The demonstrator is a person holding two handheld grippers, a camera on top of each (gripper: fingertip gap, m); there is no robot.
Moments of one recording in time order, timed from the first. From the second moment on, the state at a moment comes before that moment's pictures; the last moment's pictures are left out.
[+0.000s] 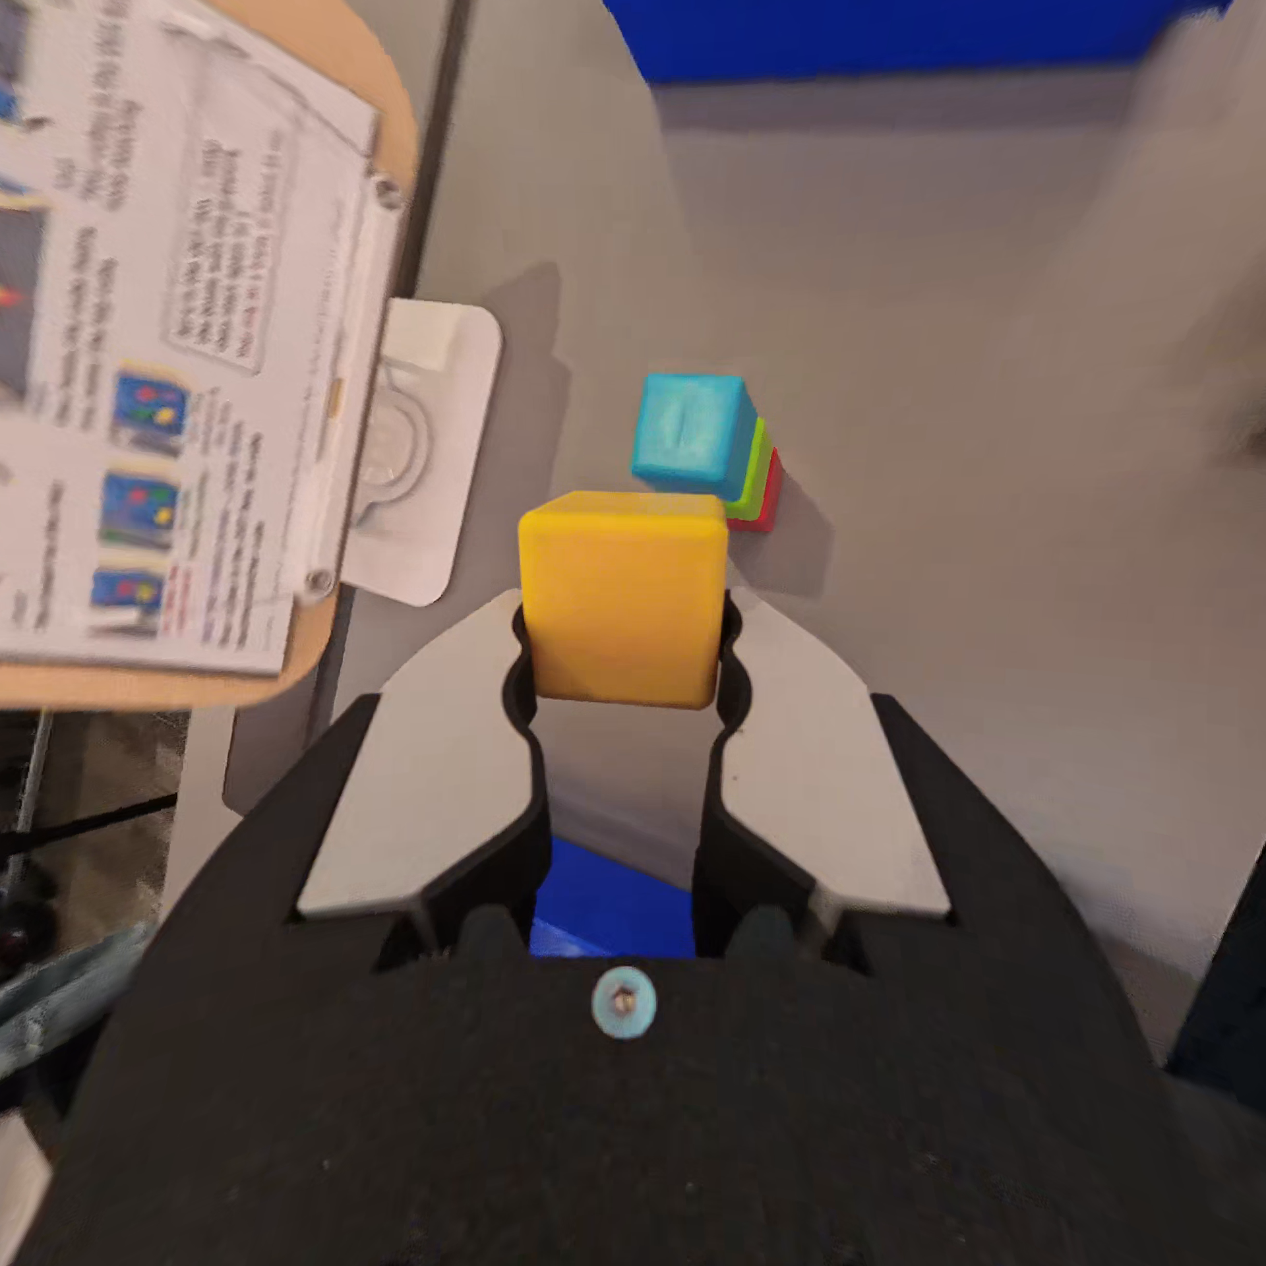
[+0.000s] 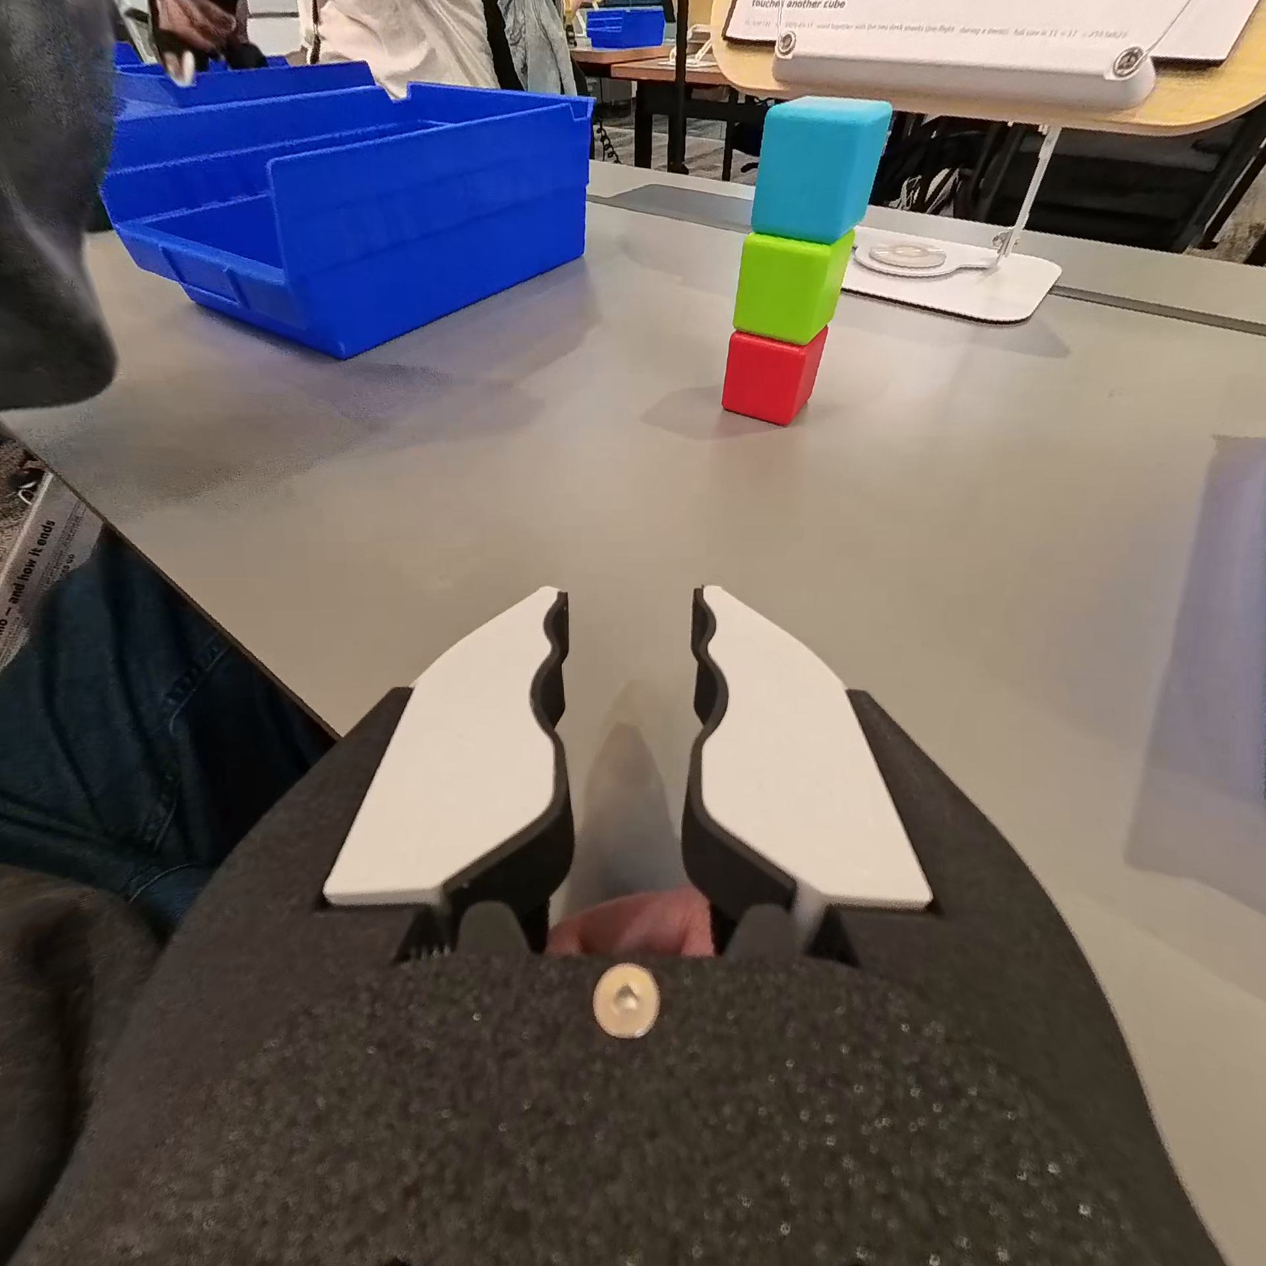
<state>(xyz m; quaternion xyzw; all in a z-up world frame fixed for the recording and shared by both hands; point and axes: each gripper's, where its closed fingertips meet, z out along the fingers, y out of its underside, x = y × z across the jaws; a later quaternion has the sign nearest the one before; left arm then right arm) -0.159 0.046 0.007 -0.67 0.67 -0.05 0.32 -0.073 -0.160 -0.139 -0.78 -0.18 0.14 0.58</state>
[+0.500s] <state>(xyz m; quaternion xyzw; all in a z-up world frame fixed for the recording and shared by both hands) -0.090 0.064 -0.062 -0.65 0.75 -0.02 0.15 -0.070 -0.160 -0.137 -0.78 -0.18 0.15 0.58</state>
